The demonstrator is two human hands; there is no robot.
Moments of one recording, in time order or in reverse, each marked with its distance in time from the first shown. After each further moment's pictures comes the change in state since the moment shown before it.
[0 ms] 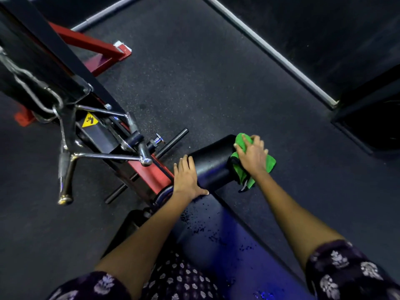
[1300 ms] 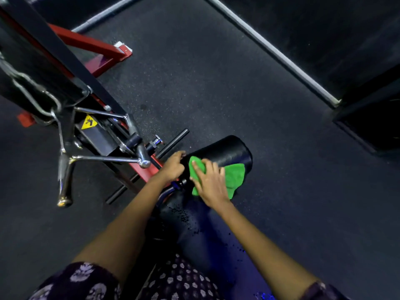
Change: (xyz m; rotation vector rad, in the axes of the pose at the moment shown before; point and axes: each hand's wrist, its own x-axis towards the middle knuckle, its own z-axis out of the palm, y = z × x) left_hand 0.043 -0.045 -0.024 -0.563 -0.051 -0.048; right_hand -0.091 -0.072 0.042 -0.019 0.033 -0.465
